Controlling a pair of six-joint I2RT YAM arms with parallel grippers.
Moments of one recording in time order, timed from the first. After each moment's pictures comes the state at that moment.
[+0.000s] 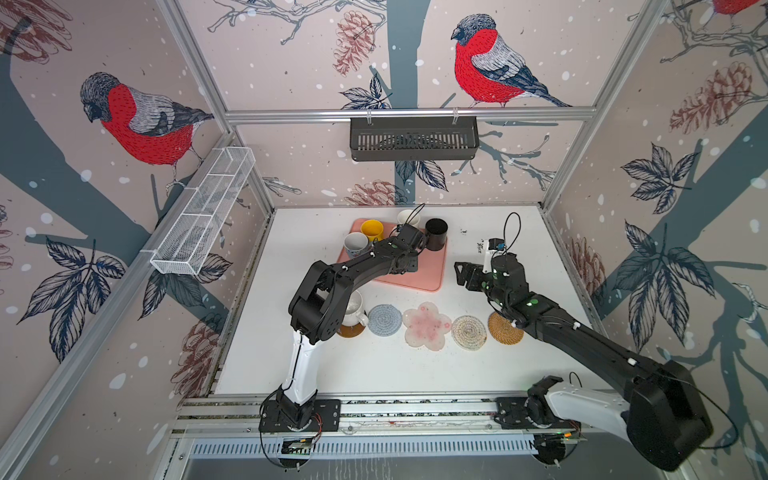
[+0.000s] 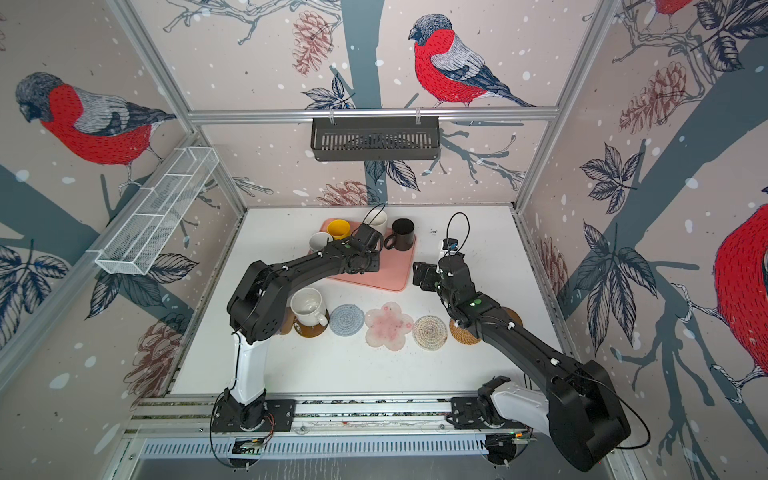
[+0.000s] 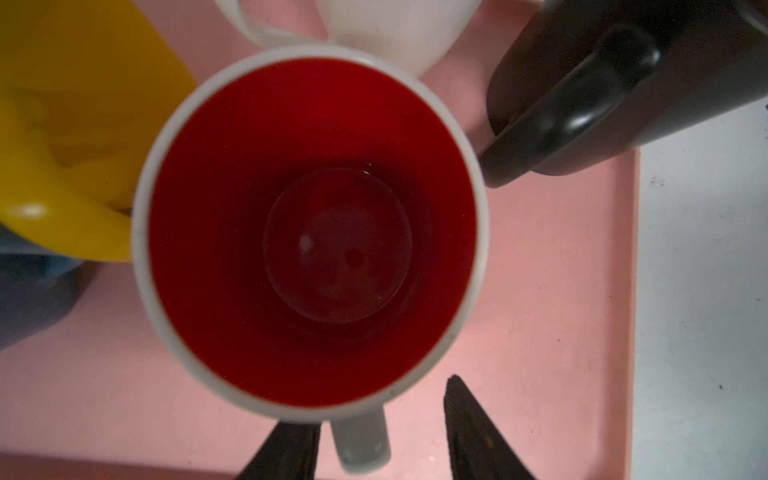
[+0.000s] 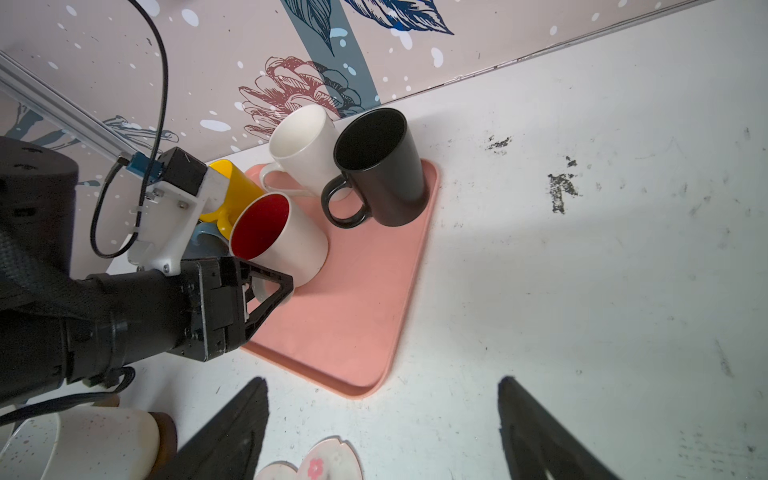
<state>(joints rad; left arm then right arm) -0.65 2.09 1.57 -0.49 -0.18 -0.52 0.49 1.15 0.66 0.00 0.08 0.50</state>
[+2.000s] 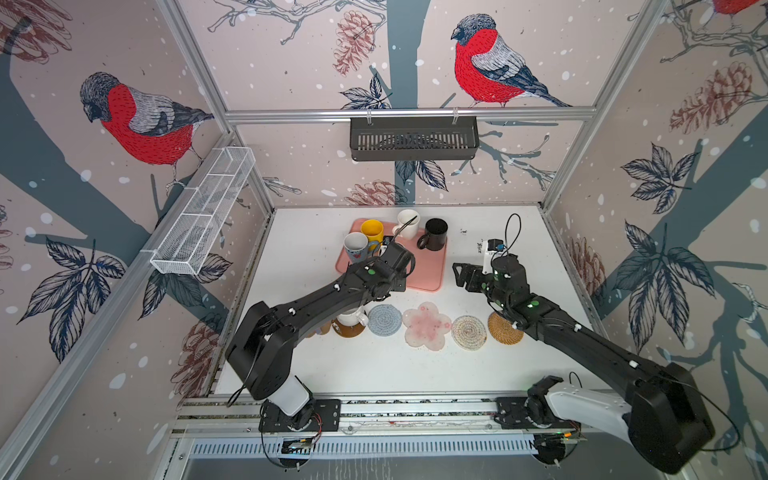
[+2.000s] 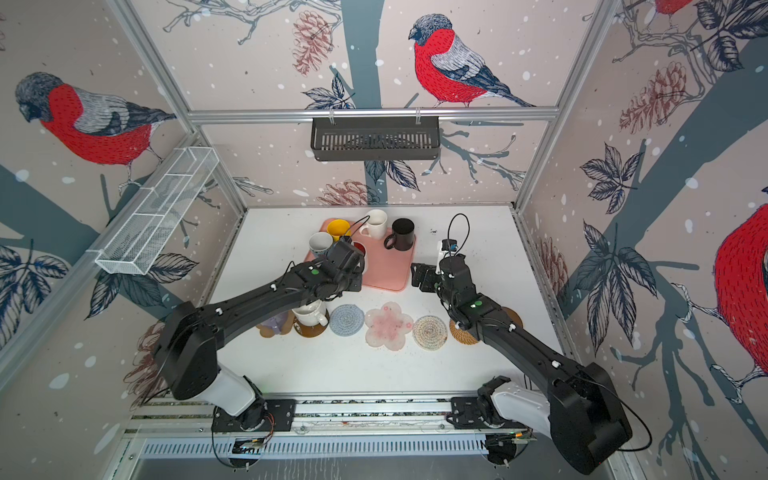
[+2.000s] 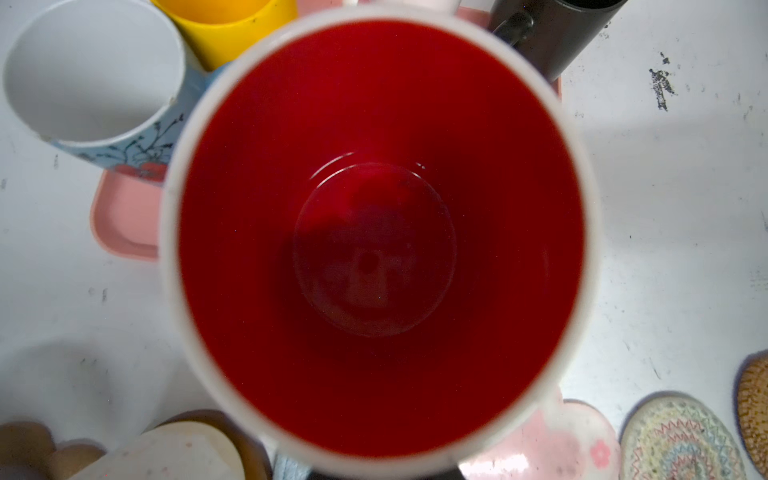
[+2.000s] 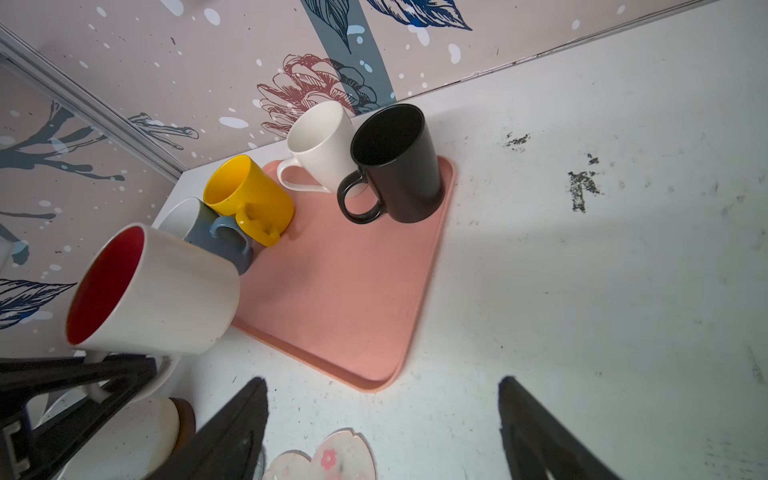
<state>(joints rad) -0.76 1.54 1.14 -0.54 -0.31 -0.57 0.50 1.14 0.65 0.02 0.04 0.50</state>
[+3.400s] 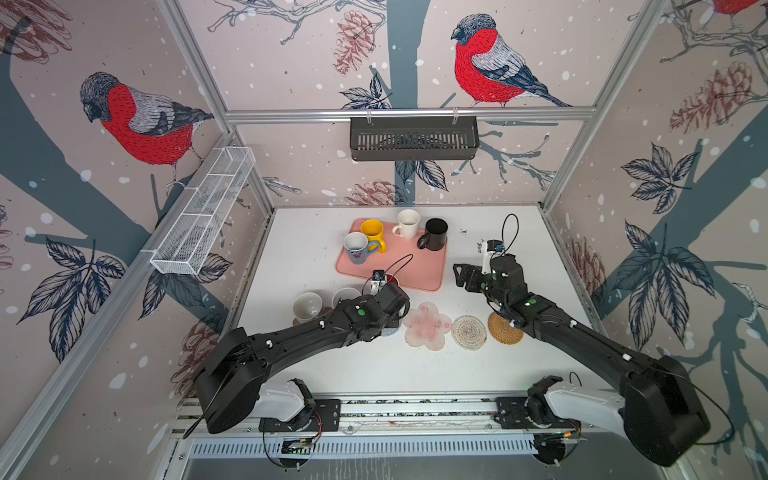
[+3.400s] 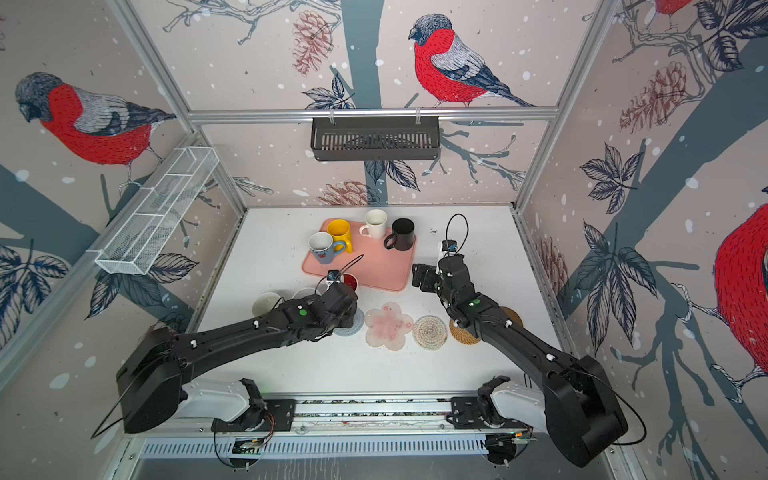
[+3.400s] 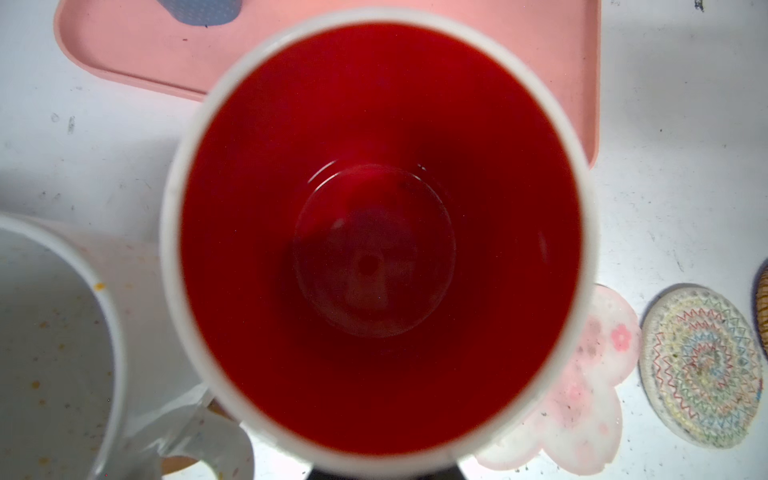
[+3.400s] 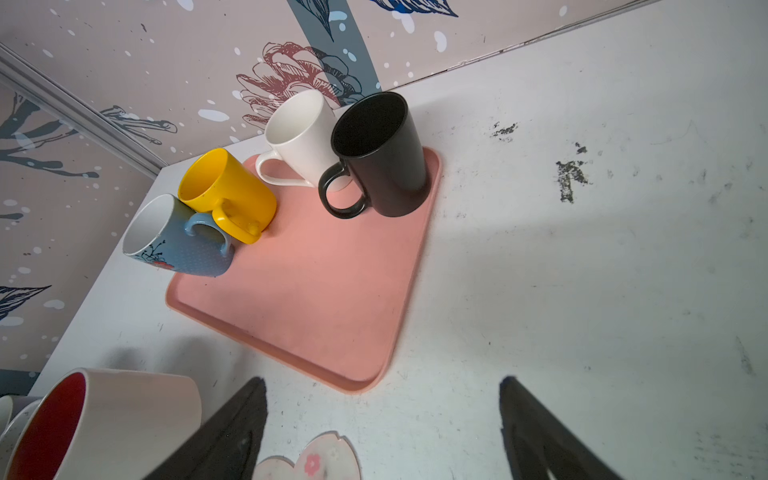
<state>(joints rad) -0.93 1.36 0.83 -0.49 -0.35 -0.79 0.48 1.17 0.64 0.03 0.05 0.50</state>
